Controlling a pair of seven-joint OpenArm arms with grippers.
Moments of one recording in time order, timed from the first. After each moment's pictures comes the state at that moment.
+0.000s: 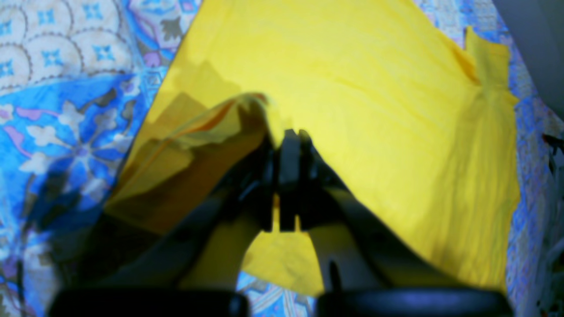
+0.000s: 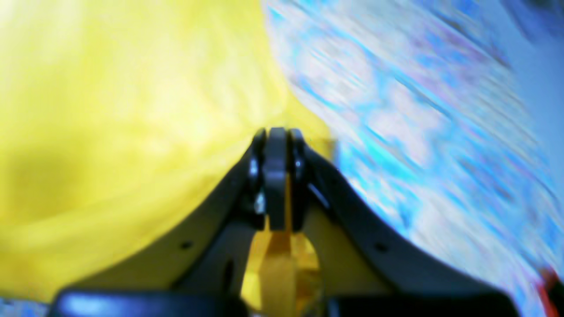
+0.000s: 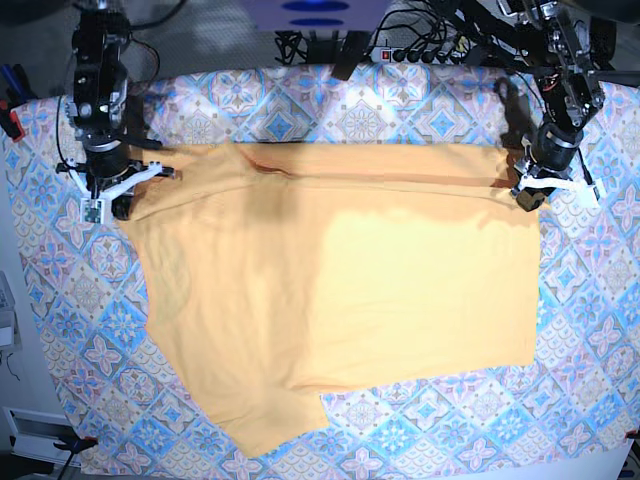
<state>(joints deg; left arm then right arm) 18.4 -7.4 -31.2 96.7 -45.7 -1.4 38.5 -22.1 13.9 11.4 101.5 12.1 1.2 -27.3</state>
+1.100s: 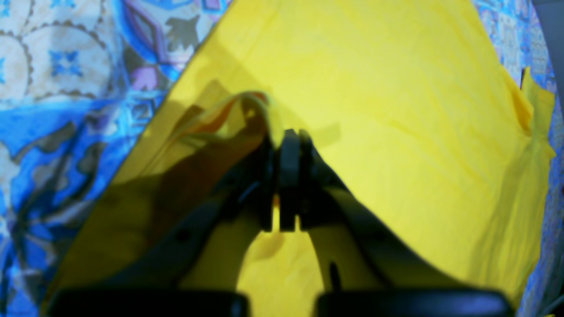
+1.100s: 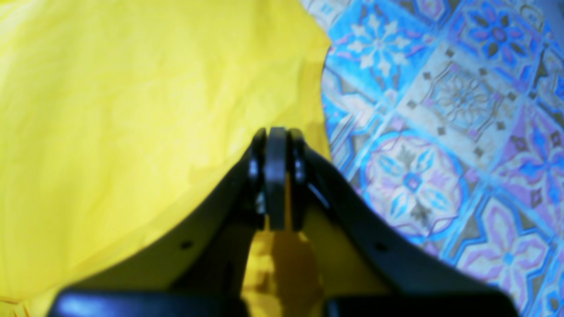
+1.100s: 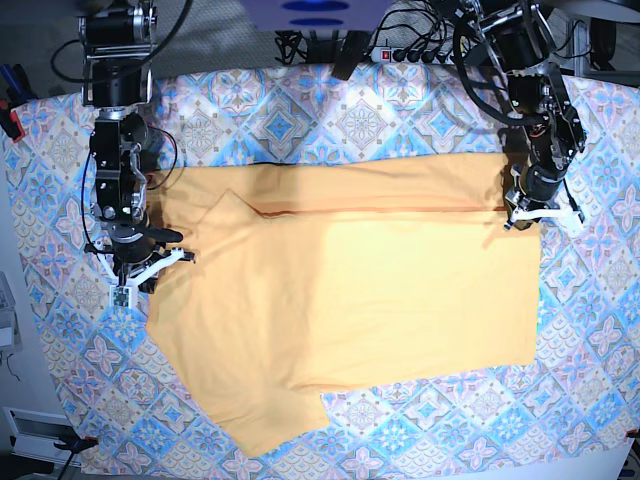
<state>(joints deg) 4.4 -7.3 -31.0 74.0 -39.3 -1.6 31.7 4.2 13.8 2.9 74.0 11.6 0.6 -22.7</state>
